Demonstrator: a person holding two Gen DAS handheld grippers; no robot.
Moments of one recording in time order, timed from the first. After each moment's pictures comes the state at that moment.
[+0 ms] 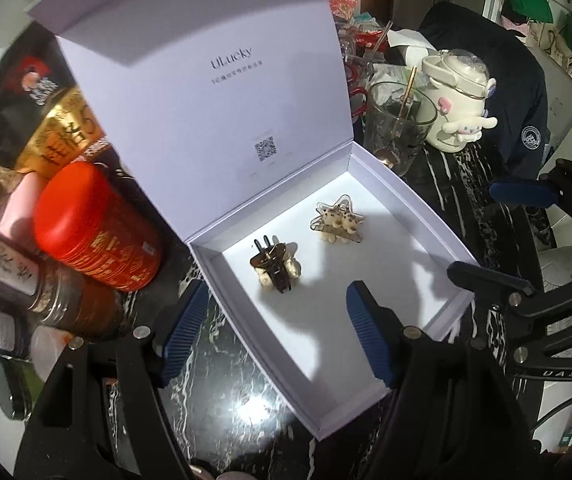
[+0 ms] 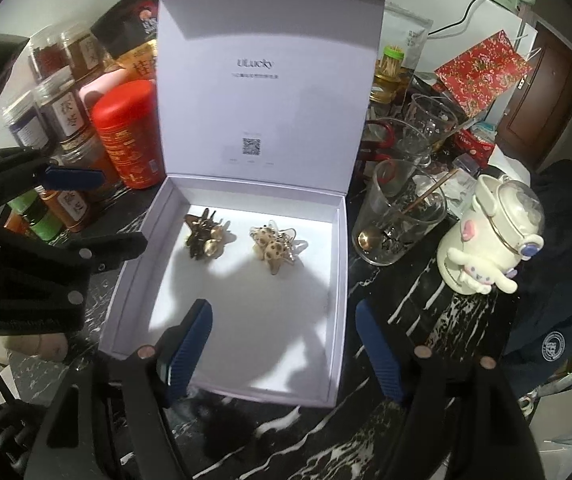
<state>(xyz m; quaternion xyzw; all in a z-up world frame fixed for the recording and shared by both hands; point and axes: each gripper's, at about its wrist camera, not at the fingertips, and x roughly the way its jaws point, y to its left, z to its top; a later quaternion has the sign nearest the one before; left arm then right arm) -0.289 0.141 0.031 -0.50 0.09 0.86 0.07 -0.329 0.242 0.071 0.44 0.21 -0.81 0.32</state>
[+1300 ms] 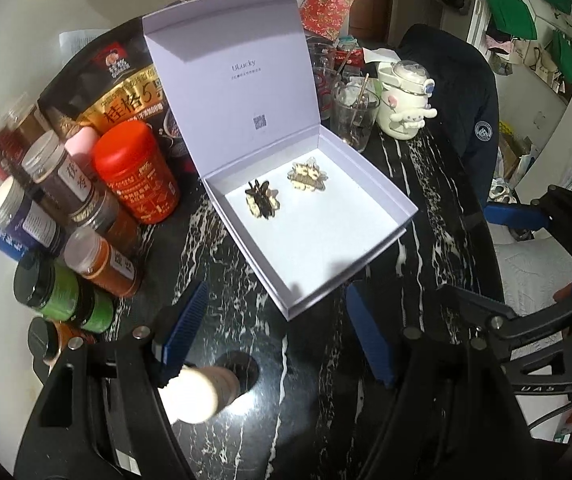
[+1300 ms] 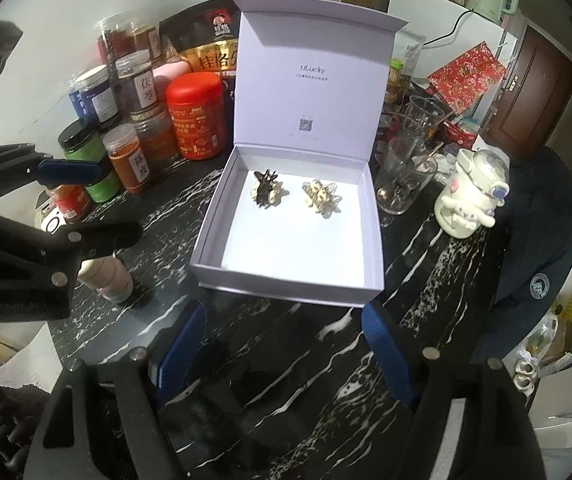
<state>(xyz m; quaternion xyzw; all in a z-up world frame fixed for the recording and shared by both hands) -0.144 0.127 0.084 -0.48 0.06 0.87 0.08 -0.189 0.271 0.097 0.43 0.22 -0.82 0.31</state>
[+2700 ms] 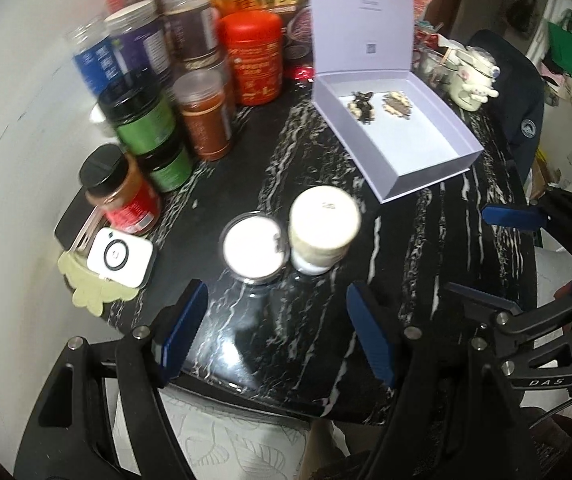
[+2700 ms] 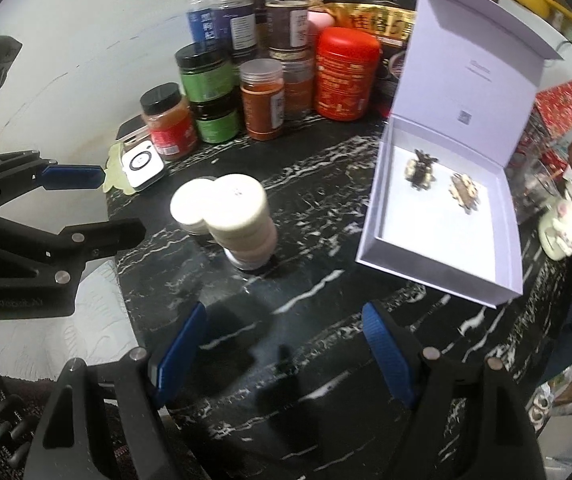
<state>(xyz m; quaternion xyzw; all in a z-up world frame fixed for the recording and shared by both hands) -0.034 -0.006 0.035 -0.53 -0.02 0.85 -0.01 -0.087 0.159 0.053 0.46 0.26 -0.74 0.42</state>
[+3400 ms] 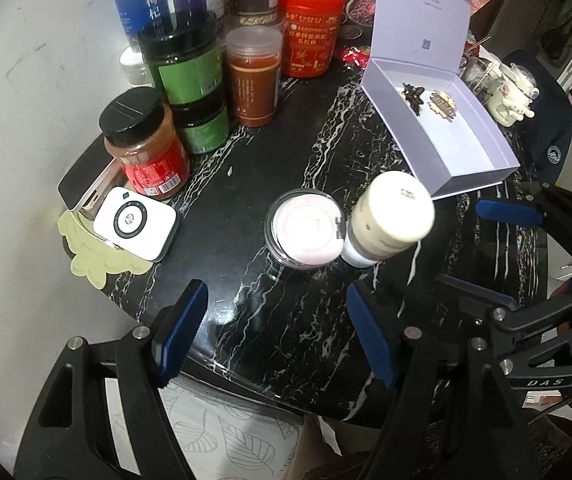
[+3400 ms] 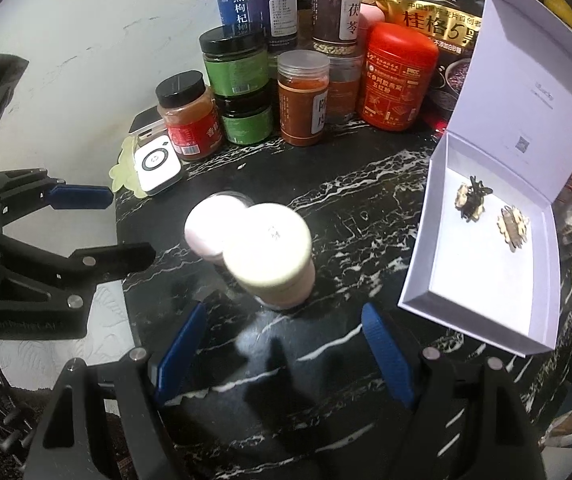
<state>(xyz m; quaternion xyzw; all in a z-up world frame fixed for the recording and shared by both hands) -0.042 -0.049 0.000 -0.55 -0.07 0.83 -0.04 -0.104 0.105 0.026 0.46 0.28 -0.71 0.45</state>
